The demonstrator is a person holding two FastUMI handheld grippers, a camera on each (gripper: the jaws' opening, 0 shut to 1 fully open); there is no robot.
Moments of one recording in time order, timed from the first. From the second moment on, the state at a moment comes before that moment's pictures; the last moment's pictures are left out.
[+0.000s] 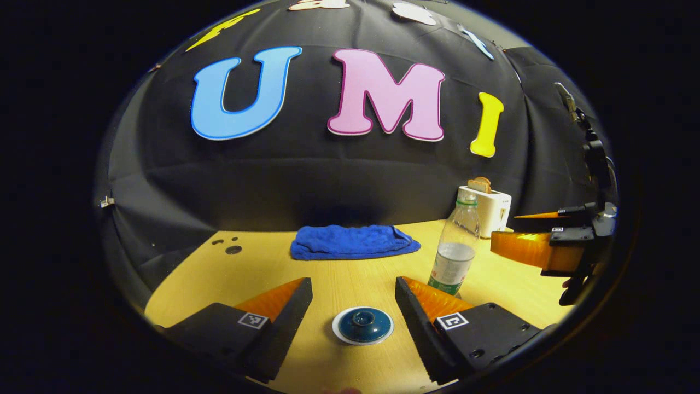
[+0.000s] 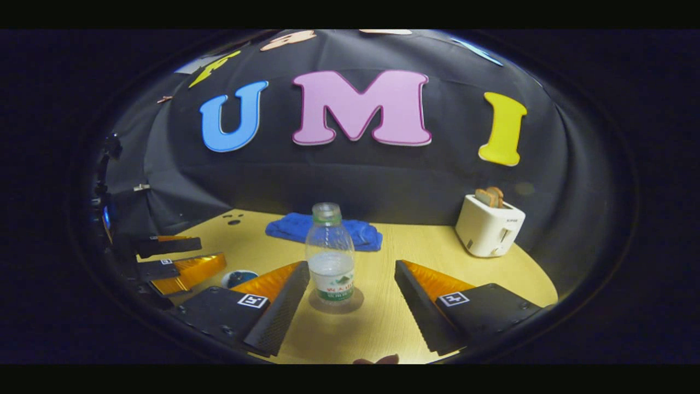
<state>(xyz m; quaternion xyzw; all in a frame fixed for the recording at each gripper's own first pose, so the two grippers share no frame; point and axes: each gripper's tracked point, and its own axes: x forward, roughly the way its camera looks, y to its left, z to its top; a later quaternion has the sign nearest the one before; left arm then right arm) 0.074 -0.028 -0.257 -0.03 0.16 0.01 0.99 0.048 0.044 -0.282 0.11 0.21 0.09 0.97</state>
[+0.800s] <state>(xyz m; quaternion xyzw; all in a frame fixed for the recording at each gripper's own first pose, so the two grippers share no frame) 0.053 -0.017 -0.056 -0.02 0.08 -0.01 1.00 0.039 0.006 -0.089 0.11 0.10 0.06 0.99</state>
